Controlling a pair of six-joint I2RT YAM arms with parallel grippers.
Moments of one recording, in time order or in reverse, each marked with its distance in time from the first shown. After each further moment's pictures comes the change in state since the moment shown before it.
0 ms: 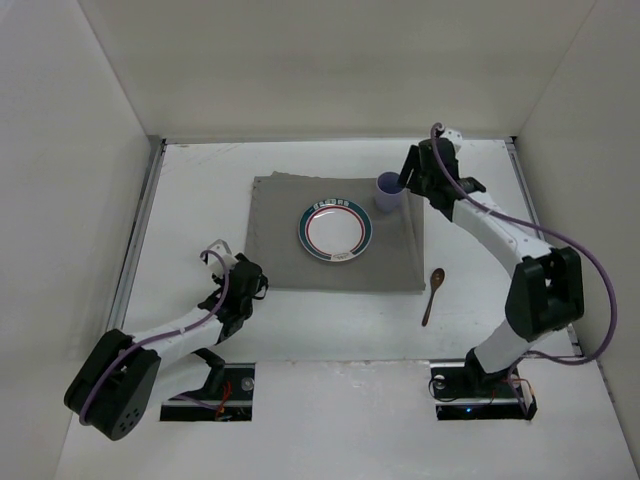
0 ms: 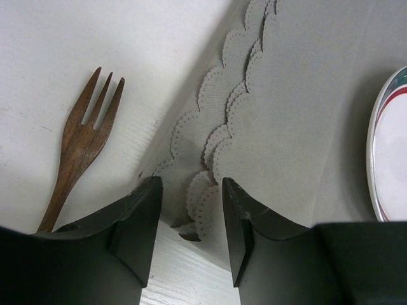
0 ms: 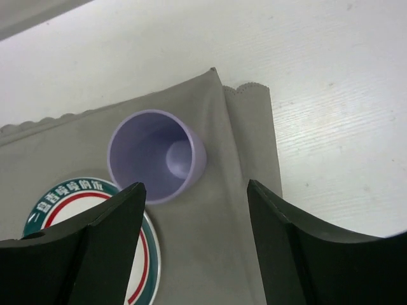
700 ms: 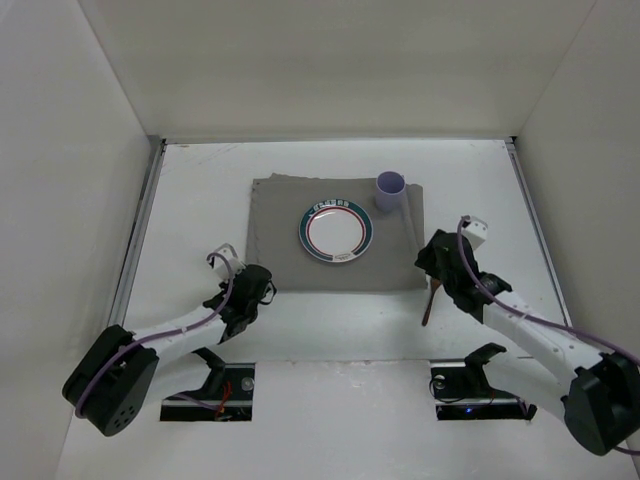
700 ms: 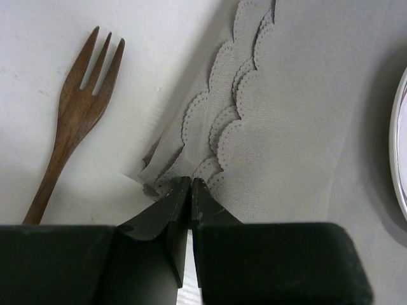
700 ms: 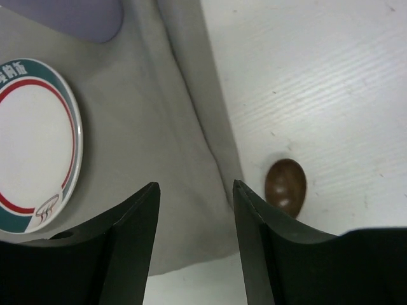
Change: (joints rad) left arm -0.076 0.015 0.032 -0.131 -0.032 -0.076; right arm 0.151 -0.658 -0.808 0.121 0.117 0.256
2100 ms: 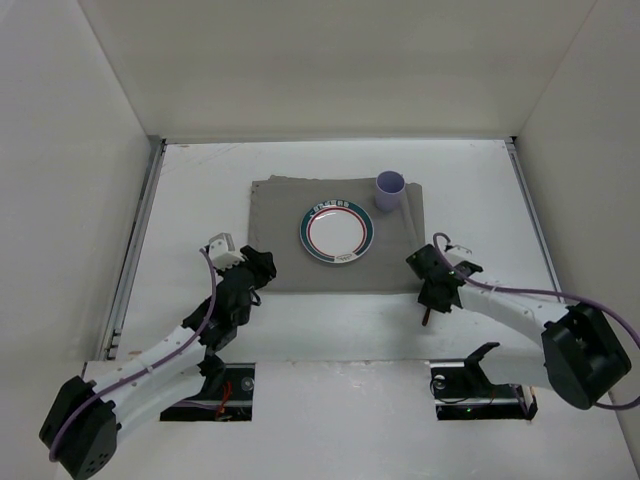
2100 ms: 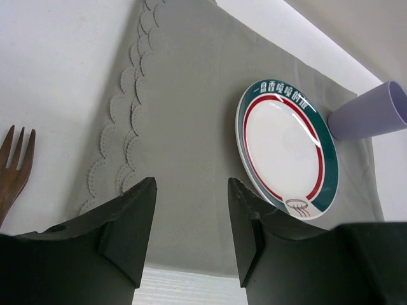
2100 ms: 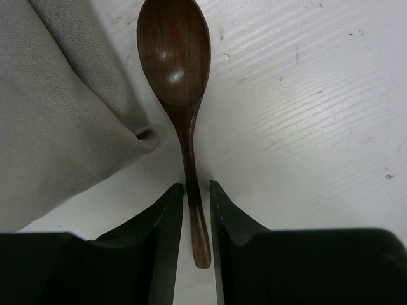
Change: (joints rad) left arm -0.062 -0.346 -0.006 0.104 0.011 0.237; right arm 0.096 0.228 0.058 -0.478 -0.012 0.234
